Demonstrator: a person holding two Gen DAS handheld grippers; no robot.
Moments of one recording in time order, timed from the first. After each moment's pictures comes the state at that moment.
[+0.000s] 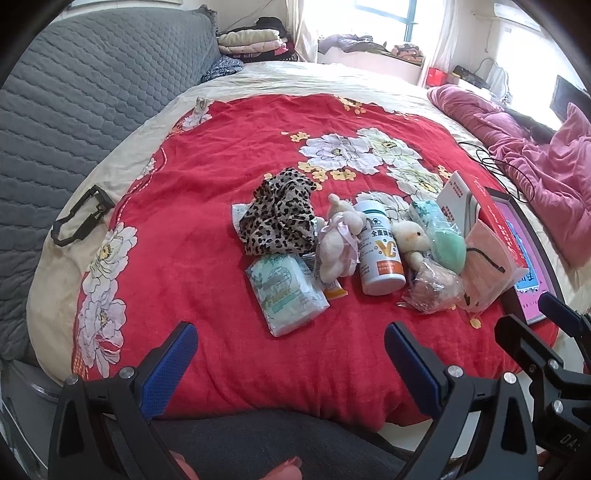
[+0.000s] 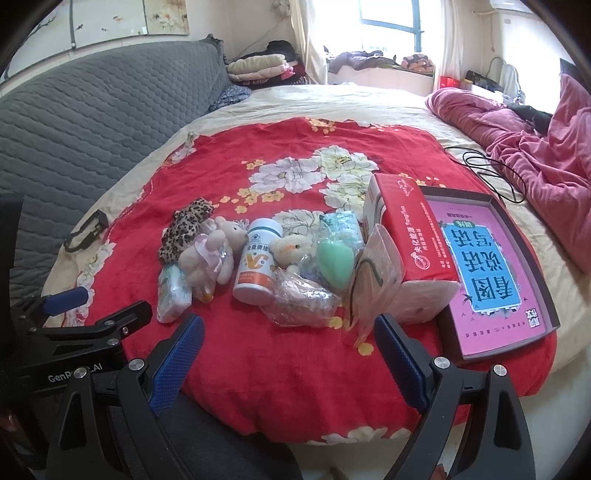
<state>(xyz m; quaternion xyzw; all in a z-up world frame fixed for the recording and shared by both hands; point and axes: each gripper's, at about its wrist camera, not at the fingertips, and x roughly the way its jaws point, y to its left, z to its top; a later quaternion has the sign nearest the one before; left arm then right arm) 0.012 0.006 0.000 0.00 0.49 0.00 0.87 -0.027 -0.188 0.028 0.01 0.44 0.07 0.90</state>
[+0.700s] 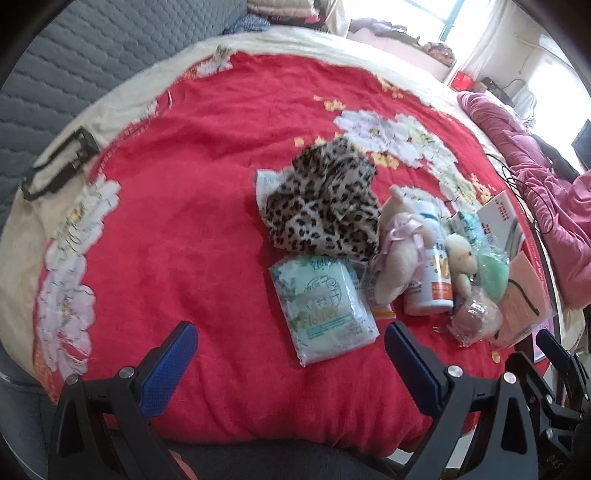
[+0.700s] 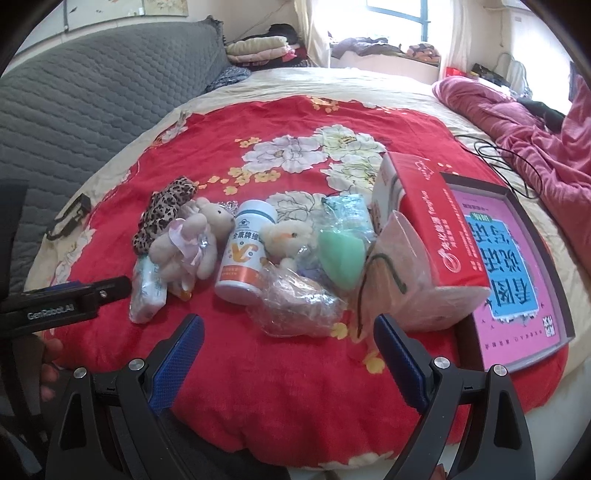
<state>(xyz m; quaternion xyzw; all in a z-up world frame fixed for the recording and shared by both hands) 0.068 0.051 -0.053 -0.11 0.54 0.00 0.84 0.011 -0.182 -0.011 -0.01 0.46 0.07 0.88</state>
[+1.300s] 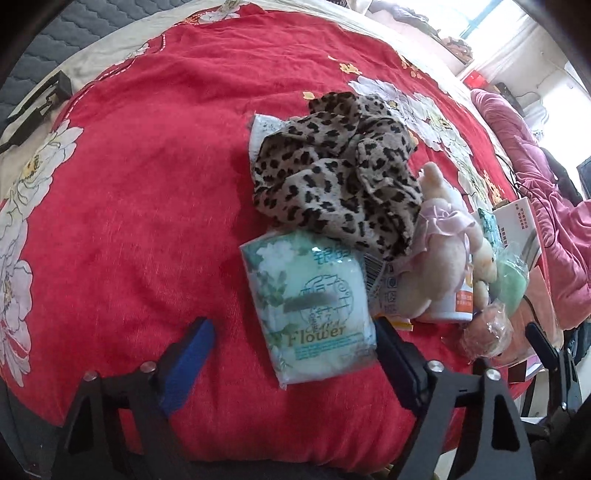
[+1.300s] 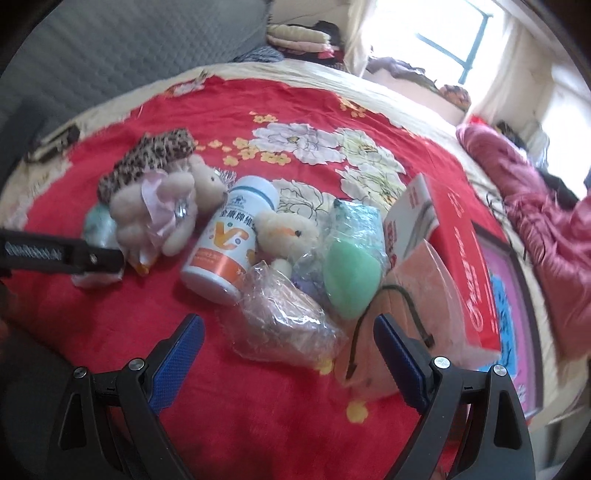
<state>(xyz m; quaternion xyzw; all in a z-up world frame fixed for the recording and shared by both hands) 0.094 0.055 -0.097 -0.17 0.58 -0.02 0.80 0.038 -0.155 -0.054 -0.17 0.46 0.08 0.87</state>
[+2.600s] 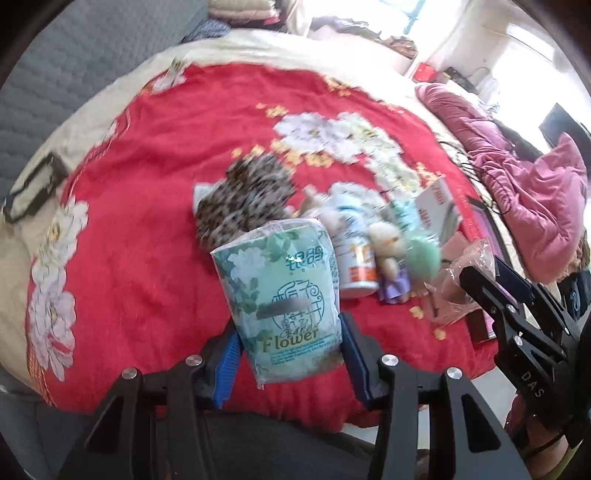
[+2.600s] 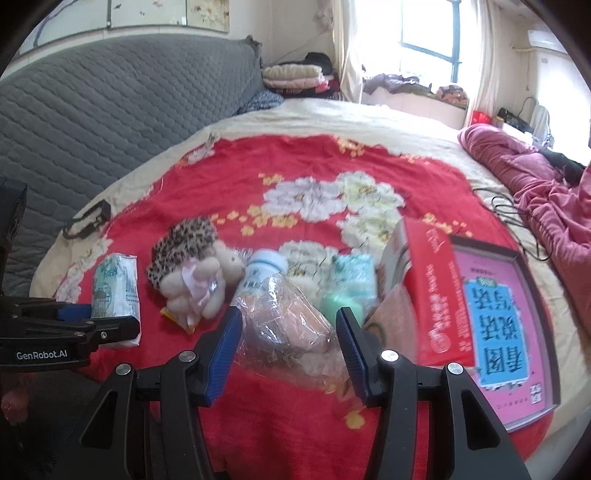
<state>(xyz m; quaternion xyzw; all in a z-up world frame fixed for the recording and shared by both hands) 0.042 0.013 0.000 -0.10 0.52 -0.08 0.84 0.023 -0.187 0.024 -0.05 0.40 0.12 0.91</state>
